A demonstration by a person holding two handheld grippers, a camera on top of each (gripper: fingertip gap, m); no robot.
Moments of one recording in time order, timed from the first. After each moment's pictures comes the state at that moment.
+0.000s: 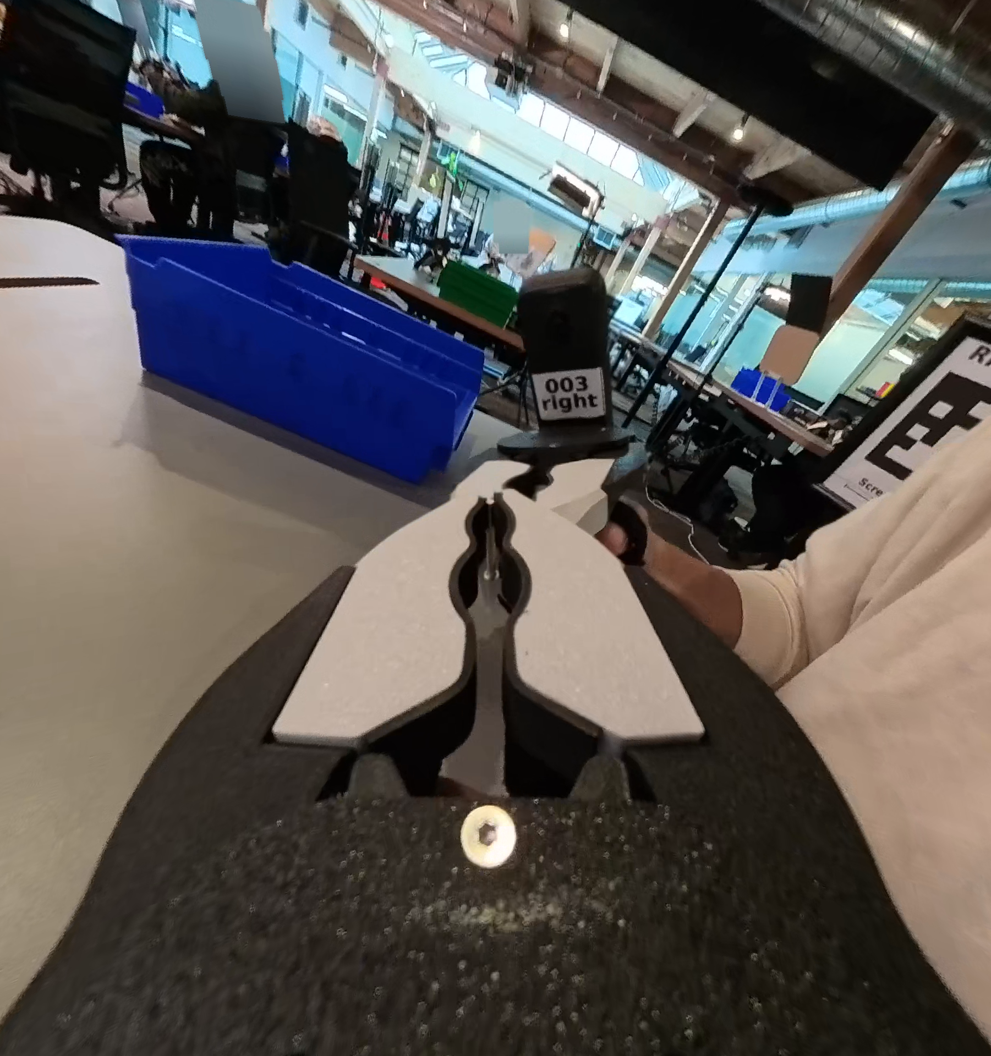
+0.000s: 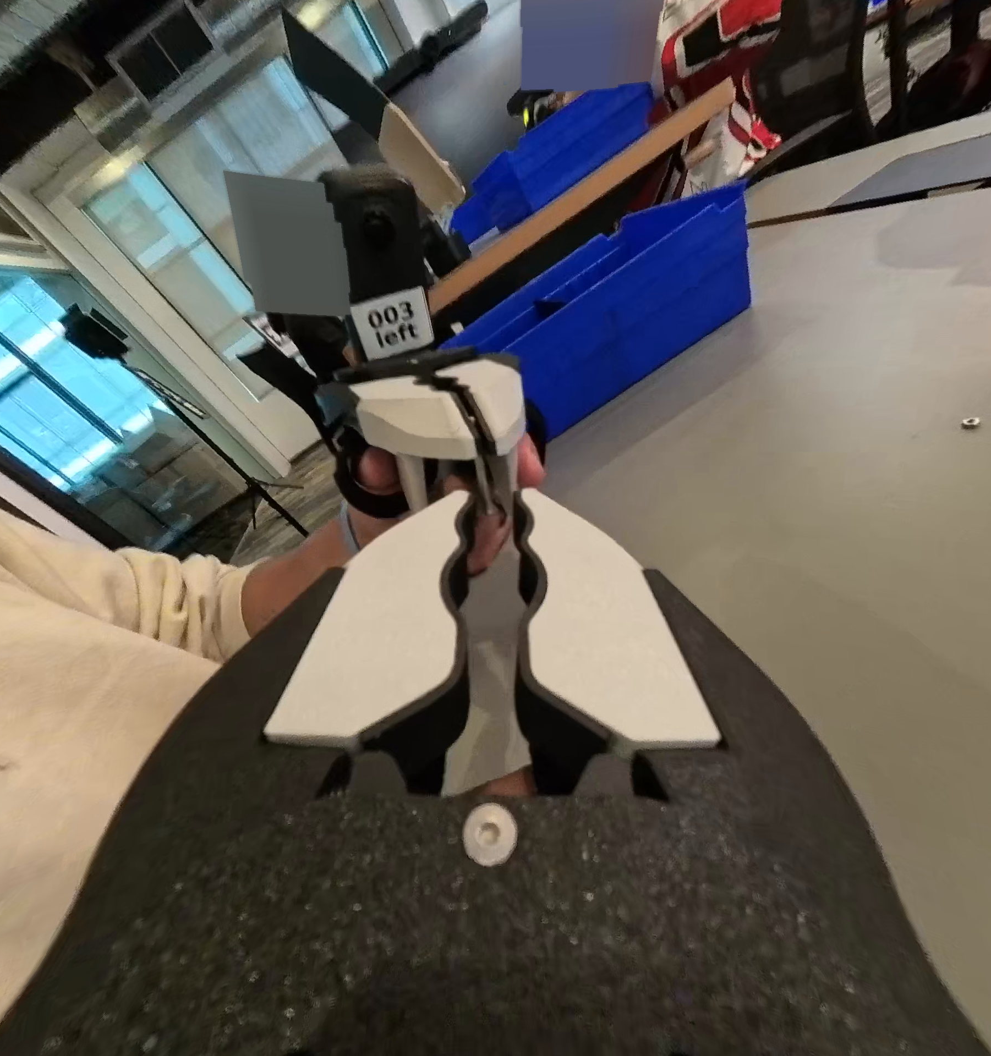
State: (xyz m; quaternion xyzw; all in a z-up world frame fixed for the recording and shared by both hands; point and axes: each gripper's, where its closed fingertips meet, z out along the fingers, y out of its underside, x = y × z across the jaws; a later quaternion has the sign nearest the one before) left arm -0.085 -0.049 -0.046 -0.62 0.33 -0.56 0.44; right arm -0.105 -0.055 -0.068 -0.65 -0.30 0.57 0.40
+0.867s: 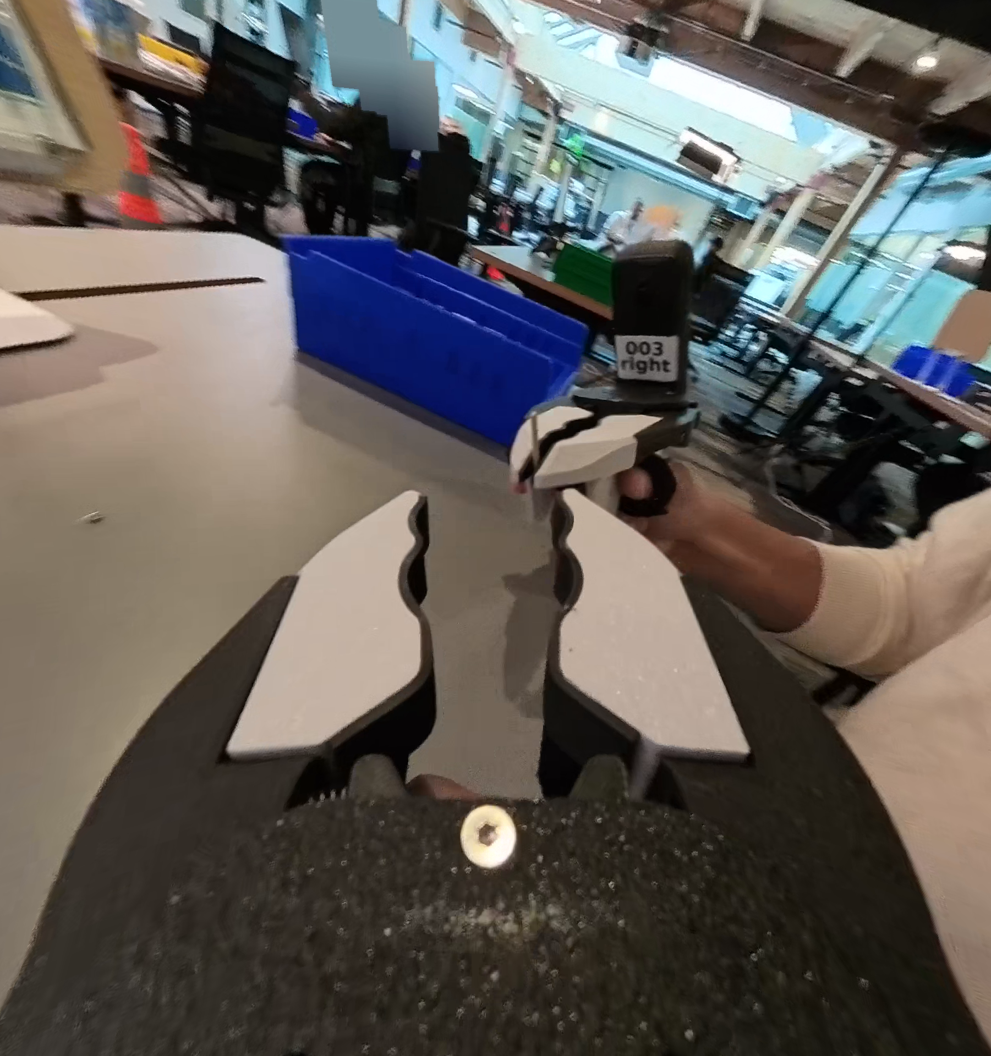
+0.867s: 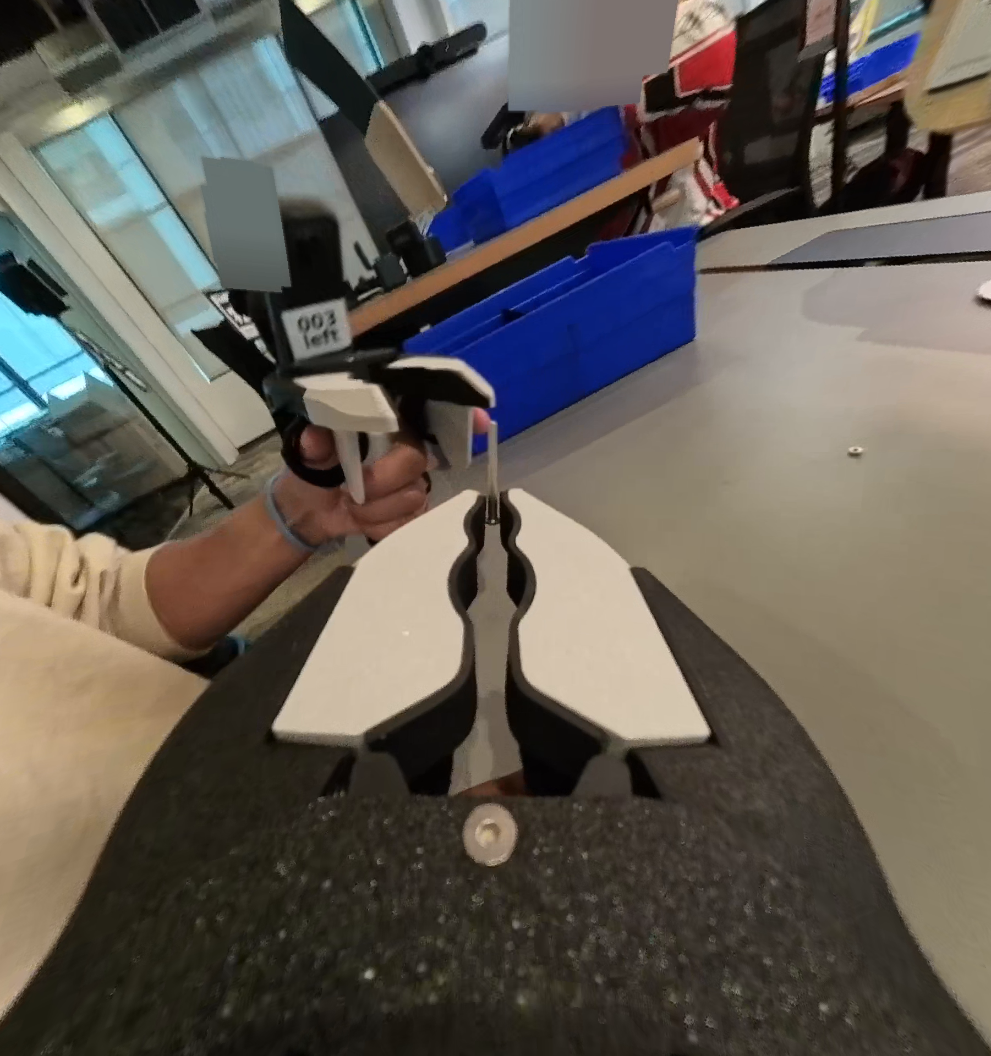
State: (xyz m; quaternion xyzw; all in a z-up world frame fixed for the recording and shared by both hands) left arm -0.132 -0.045 -0.065 -0.67 0.30 -0.46 0.50; right arm -0.085 -0.043 -0.083 -0.64 -0.32 0.53 0.45
